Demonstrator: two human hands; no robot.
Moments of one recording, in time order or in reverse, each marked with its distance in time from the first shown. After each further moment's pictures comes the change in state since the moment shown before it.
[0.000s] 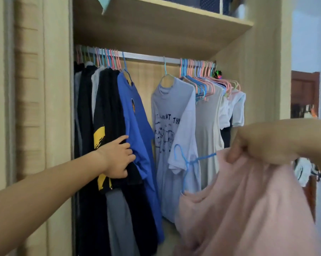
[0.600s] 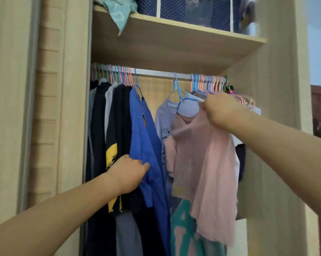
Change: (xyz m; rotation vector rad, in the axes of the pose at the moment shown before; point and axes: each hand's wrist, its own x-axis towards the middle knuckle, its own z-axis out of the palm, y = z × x) left_hand 0.000 0.000 -0.009 -0.160 0.173 -0.238; right_hand 0.141 -0.035 -0.071 -0.112 0.720 0.084
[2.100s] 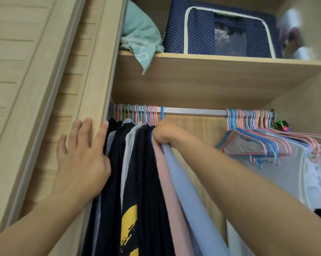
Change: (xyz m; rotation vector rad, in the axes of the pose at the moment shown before) left_hand -0.005 -0.145 -0.029 -0.056 0.692 -0.900; right_hand 0.178 -0.163 -0.001 0.800 -0.221 -0.069
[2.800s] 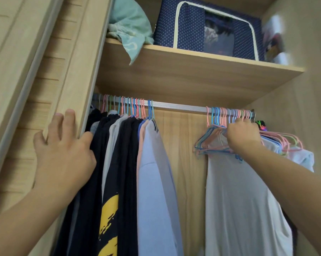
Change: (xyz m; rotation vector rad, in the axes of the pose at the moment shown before) left_hand -0.011 0.010 0.009 0.115 0.089 0.037; right_hand -0.010 0.241 -0.054 -0.949 0.509 0.302
